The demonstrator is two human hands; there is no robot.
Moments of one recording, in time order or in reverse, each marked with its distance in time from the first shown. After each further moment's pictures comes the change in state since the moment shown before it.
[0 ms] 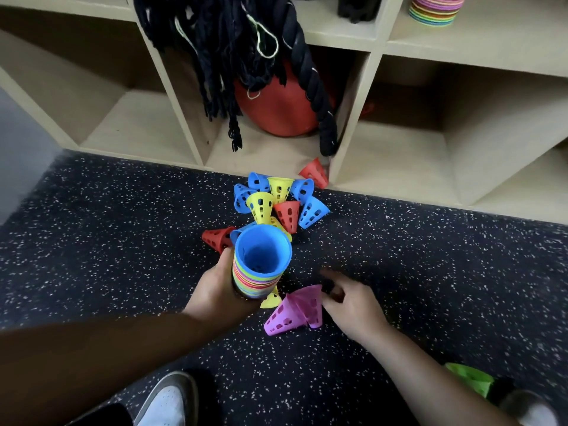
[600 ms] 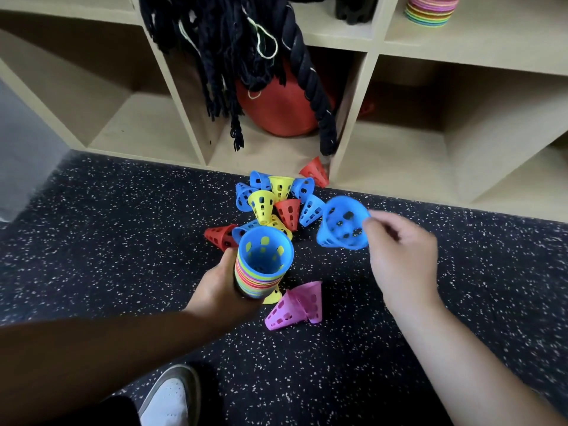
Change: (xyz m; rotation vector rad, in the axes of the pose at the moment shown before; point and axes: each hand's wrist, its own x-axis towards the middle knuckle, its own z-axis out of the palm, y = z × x) left_hand -0.012 0.005 -0.001 0.005 0.005 0.009; right_hand -0.024 -0.077 -0.080 0.629 0.529 -0.093
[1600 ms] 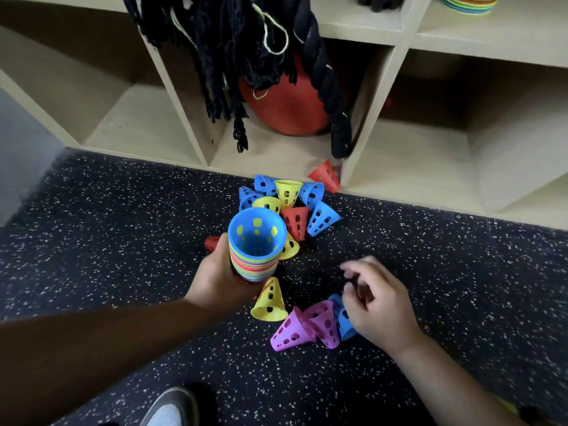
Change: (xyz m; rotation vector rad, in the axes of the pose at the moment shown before) left_hand 0.060 -0.012 0.000 -0.031 0.075 -0.076; right_hand 0.021 0.102 0.013 -0.407 -0.367 -0.677
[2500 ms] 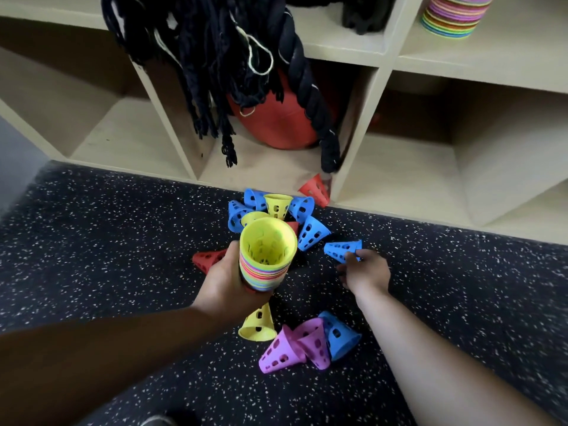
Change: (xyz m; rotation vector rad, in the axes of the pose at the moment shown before) left_hand 0.019 0.020 0.021 -0.112 -0.039 0.118; right_hand 0.072 0.070 0.048 0.267 0.191 1.257
